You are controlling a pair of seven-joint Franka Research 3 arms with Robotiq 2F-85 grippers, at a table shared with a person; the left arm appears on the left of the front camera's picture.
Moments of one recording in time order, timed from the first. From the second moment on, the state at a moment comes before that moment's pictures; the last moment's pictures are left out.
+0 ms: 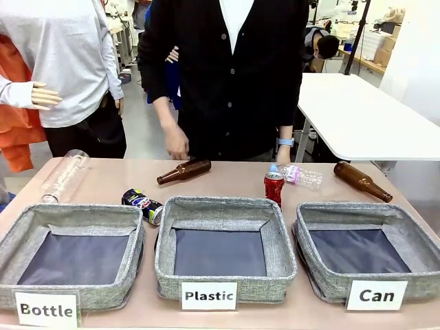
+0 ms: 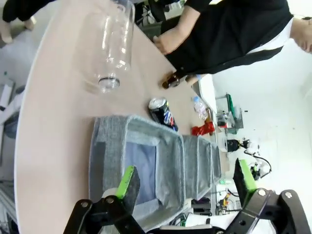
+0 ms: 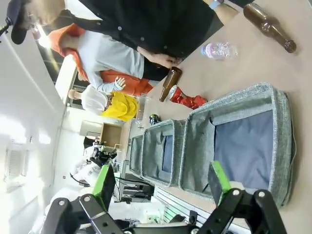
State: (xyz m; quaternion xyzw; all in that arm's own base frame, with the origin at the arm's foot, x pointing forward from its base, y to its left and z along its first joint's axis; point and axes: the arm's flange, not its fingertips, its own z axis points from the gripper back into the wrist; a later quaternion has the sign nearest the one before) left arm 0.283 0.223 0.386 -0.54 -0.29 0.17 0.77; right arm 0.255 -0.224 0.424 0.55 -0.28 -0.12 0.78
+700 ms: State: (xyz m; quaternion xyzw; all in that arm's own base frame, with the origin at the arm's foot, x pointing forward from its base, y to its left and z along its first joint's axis) left arm 0.274 0.223 0.385 -0.53 -0.27 0.17 0.79; right arm 0.243 -0.221 0.437 0.53 -0.27 -0.12 0.79
